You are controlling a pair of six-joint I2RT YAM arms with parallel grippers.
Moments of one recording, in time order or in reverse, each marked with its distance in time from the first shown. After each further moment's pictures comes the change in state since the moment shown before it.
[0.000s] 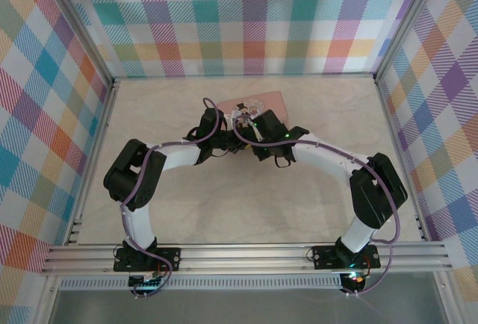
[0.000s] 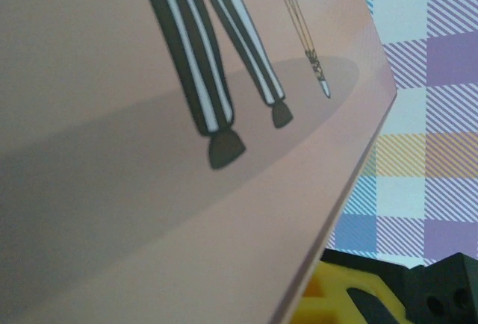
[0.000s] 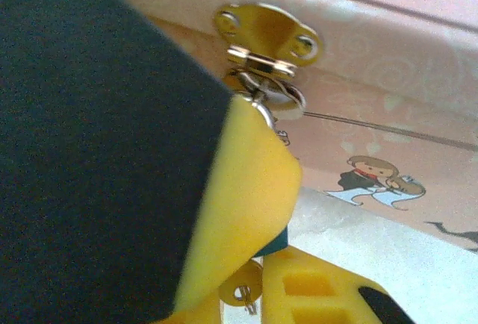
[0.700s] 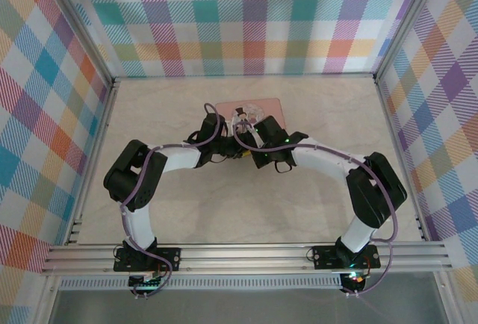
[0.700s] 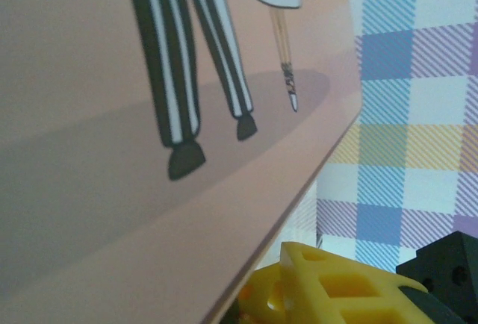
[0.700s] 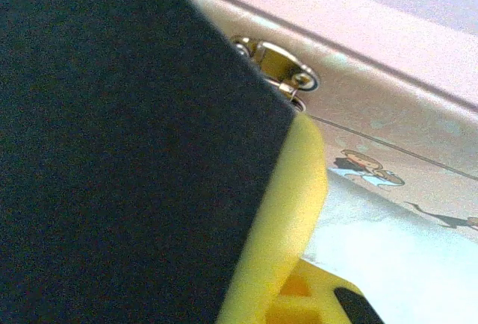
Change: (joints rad) left arm -0.002 -0.003 -0.058 -0.055 -0.019 0.029; right arm 0.003 0.013 -0.090 0.074 -0.132 0.006
